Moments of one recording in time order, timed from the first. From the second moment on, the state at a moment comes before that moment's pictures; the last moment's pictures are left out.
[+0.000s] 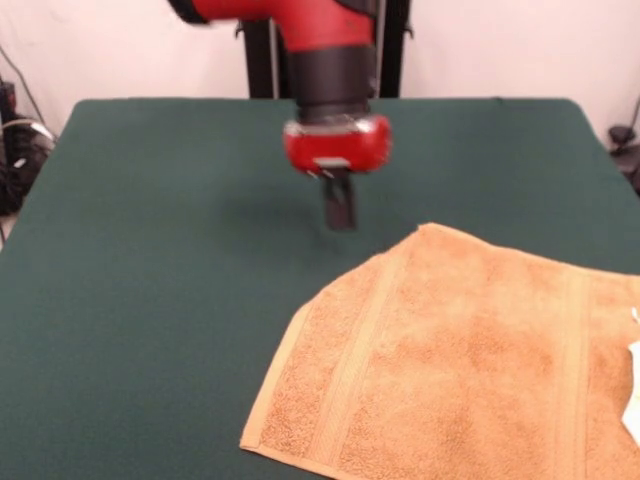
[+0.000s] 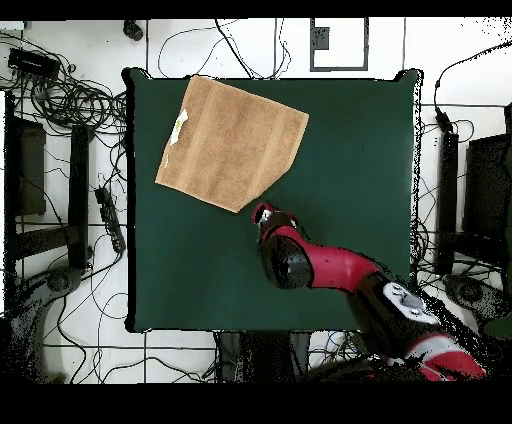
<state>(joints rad) -0.53 -0.50 0.25 1.93 -0.32 -0.16 2.05</state>
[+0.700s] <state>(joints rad) -0.74 -0.83 0.25 2.04 -0.35 0.19 2.05</state>
